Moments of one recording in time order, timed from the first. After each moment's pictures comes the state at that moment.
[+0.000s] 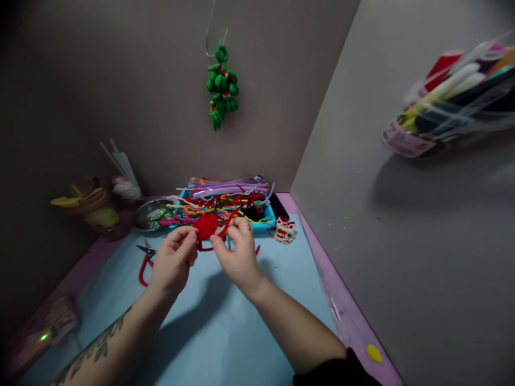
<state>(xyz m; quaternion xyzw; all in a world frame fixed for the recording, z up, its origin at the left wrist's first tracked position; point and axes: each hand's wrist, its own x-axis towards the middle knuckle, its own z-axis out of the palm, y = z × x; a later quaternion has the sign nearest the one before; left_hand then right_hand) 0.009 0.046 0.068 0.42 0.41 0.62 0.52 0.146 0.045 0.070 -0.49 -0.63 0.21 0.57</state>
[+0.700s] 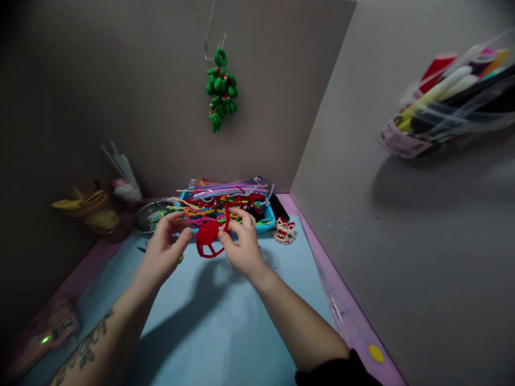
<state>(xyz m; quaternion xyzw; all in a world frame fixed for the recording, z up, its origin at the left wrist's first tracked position) -0.018 0.056 0.083 0.55 0.51 0.57 0.34 0.160 0.060 0.069 -0.49 -0.67 0.19 0.52</state>
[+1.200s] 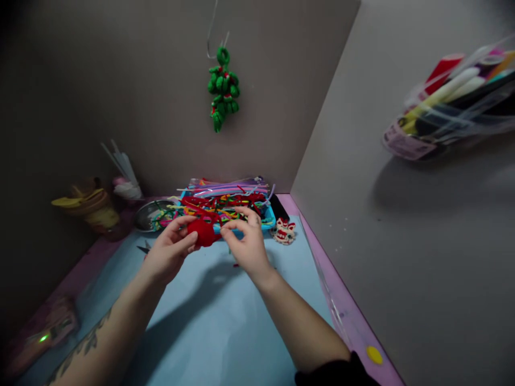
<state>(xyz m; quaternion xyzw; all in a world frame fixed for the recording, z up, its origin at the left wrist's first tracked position) -0.013 0.061 0.077 0.42 0.38 0.55 0.61 0.164 0.061 0.072 -0.51 -0.63 0.21 0.56</state>
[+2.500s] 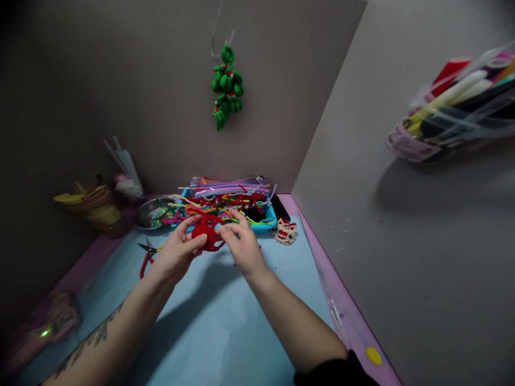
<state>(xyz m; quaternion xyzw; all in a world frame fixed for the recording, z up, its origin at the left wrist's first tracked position) -0.002 0.059 0.070 0.38 0.41 0.54 0.63 0.155 0.061 0.062 -0.46 -0.61 0.35 0.54</state>
